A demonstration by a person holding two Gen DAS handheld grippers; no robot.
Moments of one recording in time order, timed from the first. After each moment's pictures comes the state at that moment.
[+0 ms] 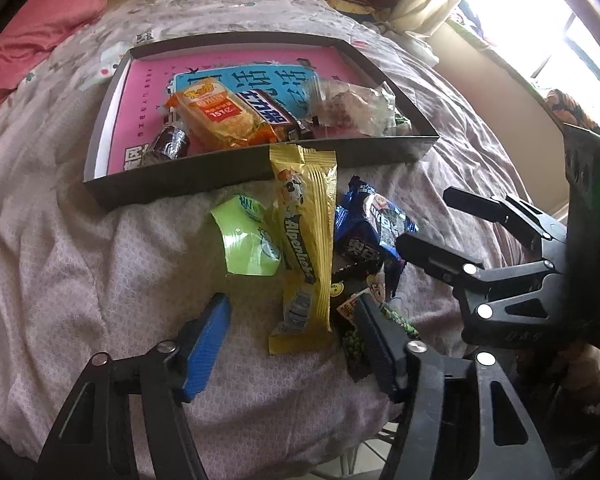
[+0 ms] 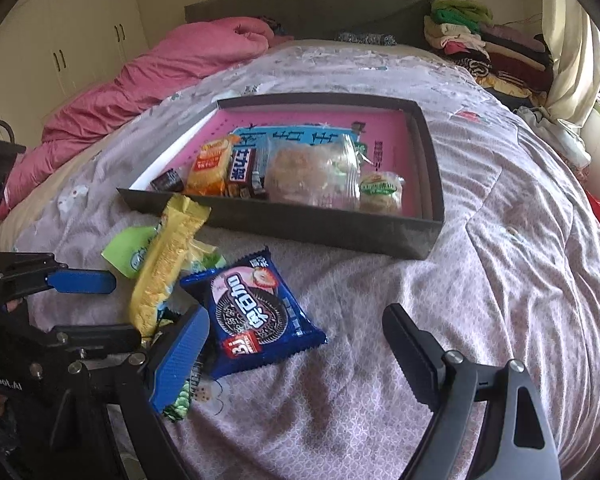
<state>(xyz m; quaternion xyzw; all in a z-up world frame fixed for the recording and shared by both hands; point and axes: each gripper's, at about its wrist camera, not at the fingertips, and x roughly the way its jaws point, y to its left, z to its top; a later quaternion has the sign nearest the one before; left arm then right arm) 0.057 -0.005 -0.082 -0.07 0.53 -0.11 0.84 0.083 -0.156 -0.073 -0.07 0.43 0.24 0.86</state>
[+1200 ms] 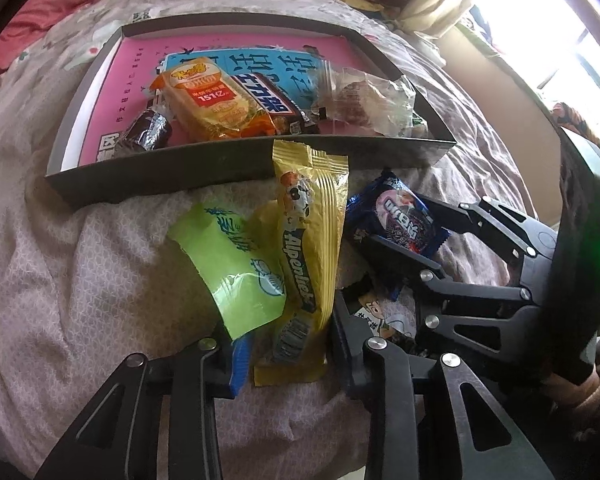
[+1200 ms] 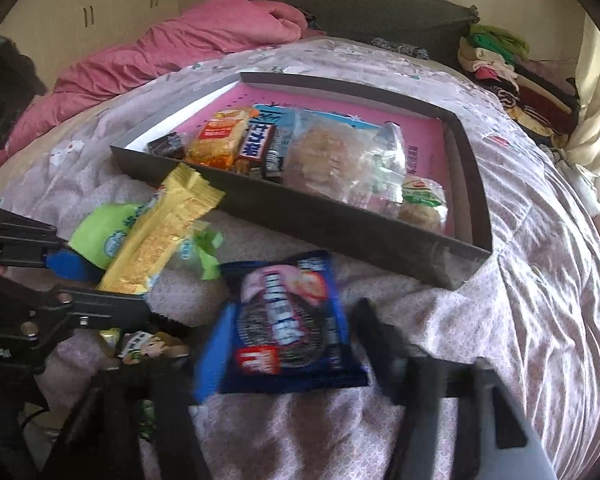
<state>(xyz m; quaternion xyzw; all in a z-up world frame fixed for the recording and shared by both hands) 0.081 -0.010 -0.102 -0.10 0.54 -0.11 0.83 0.094 -0.131 -0.101 -0.15 0.42 0.27 0.85</state>
